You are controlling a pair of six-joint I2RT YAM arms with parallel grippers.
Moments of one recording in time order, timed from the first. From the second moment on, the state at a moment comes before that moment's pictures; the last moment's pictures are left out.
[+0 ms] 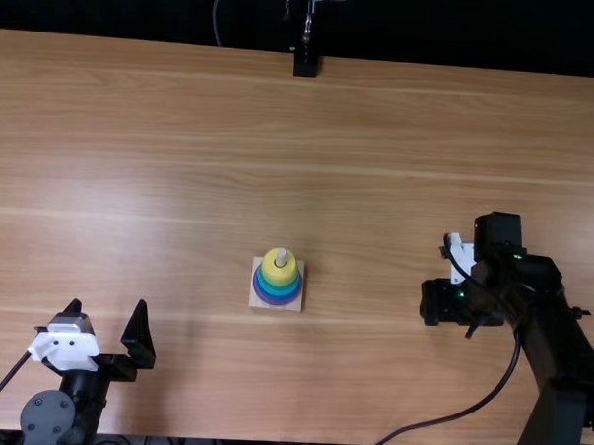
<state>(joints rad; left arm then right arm) -0.06 0.01 0.08 -0.24 0.01 -0.29 -0.06 1.70 1.00 -0.79 -0.09 -0.16</state>
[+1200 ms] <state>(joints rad) -0.06 0.01 0.08 -0.24 0.01 -0.29 -0.01 1.73 1.02 -0.79 -0.09 -0.16</state>
